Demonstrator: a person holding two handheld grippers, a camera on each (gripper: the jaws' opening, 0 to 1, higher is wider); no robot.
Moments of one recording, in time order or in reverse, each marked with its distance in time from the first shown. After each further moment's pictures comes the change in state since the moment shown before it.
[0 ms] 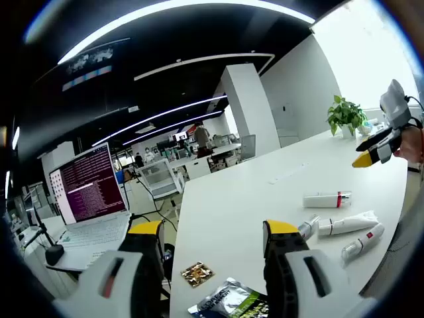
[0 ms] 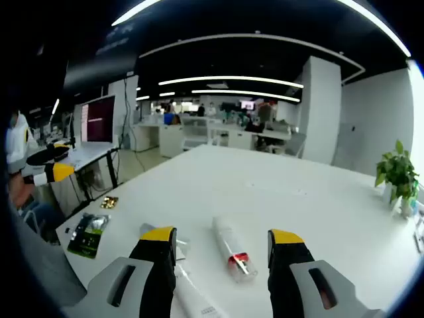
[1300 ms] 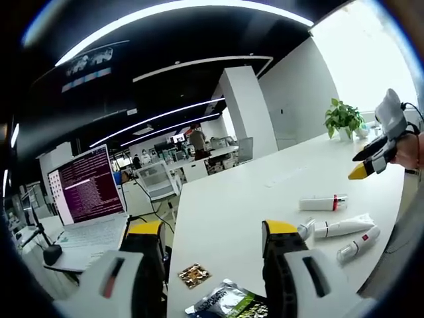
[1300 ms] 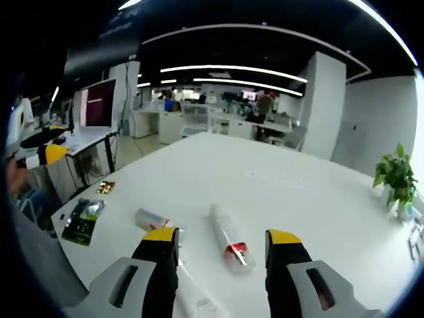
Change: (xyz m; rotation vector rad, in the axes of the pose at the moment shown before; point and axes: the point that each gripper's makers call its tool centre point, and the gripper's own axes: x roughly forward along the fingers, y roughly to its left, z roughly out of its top) left arm -0.005 -0.003 0.005 -0.023 -0.018 -0.019; right arm 0.003 0.002 -0.018 -0.049 0.076 -0.019
